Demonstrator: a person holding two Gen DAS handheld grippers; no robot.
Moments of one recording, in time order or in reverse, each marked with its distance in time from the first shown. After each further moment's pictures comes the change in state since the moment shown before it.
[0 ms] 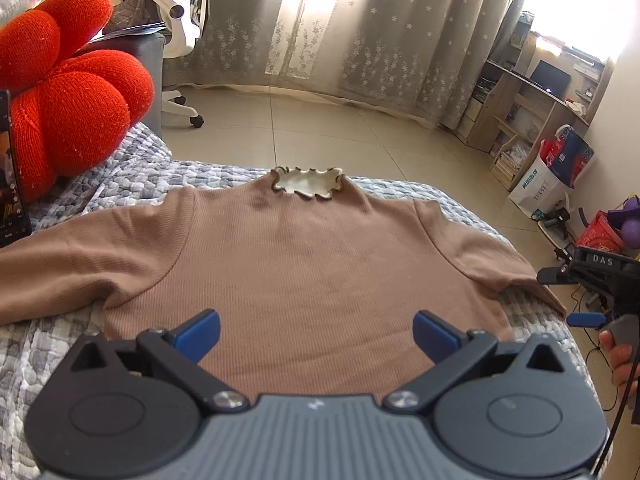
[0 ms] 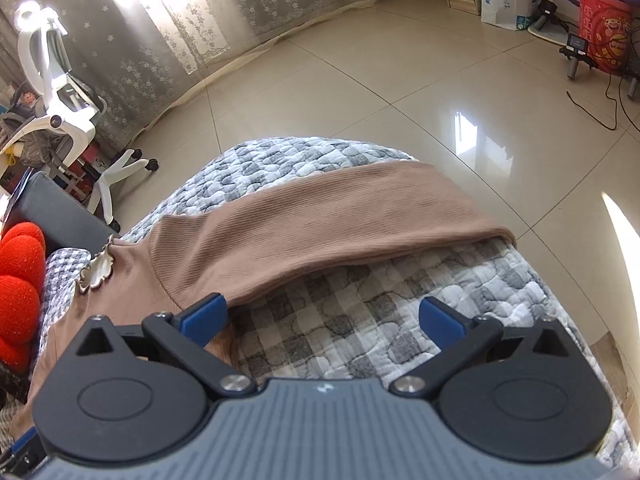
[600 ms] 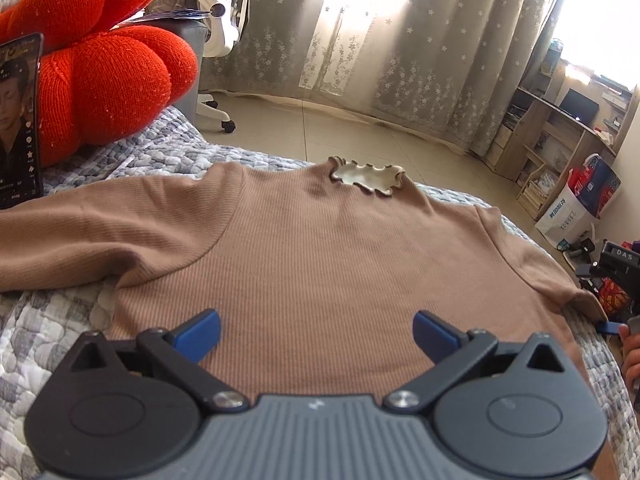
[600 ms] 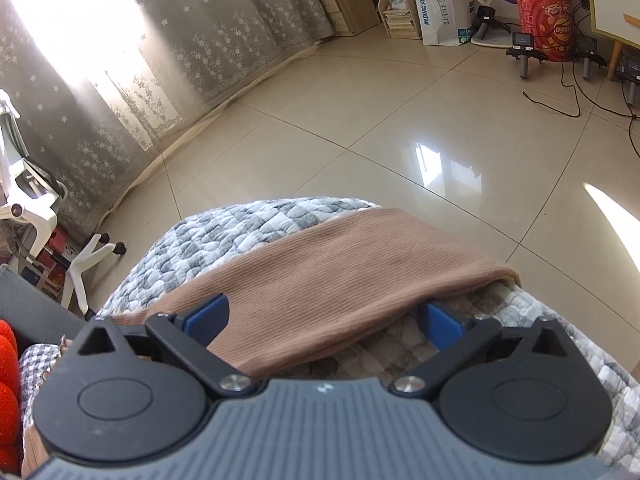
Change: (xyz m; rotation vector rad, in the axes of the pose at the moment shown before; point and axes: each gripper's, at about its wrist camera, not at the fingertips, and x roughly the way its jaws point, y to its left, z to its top) left arm 0.033 0.033 -0.019 -0.066 -0.065 0.050; right arm 0.030 -0.028 0.006 0.185 -0.210 -0.051
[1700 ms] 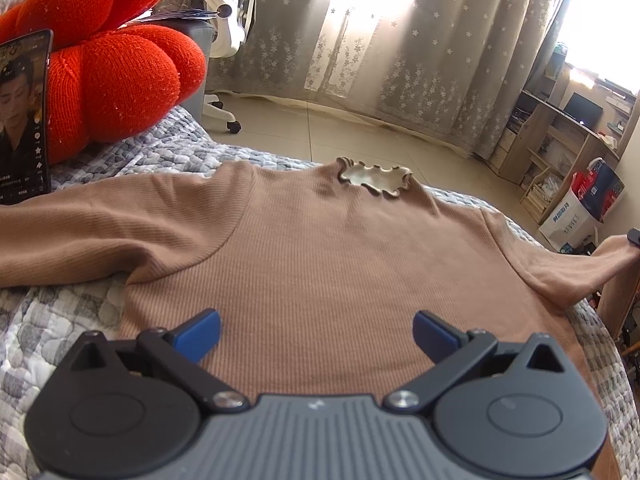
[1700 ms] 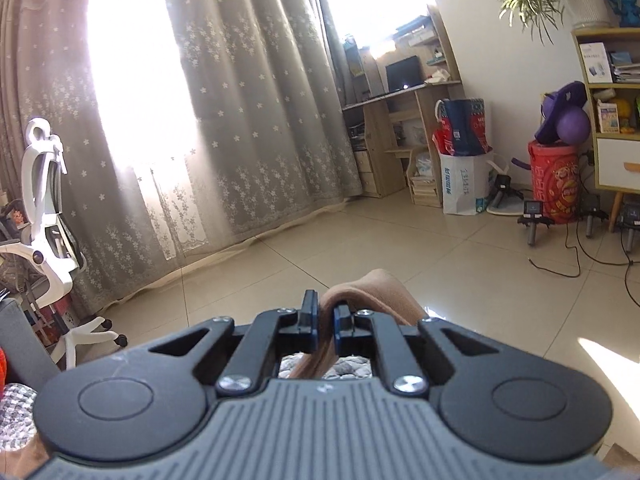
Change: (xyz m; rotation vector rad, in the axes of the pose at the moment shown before) left arm -0.002 0.005 -0.002 -0.016 -0.003 0.009; right arm -0.057 0.039 -0.006 -0.217 -0.488 0.047
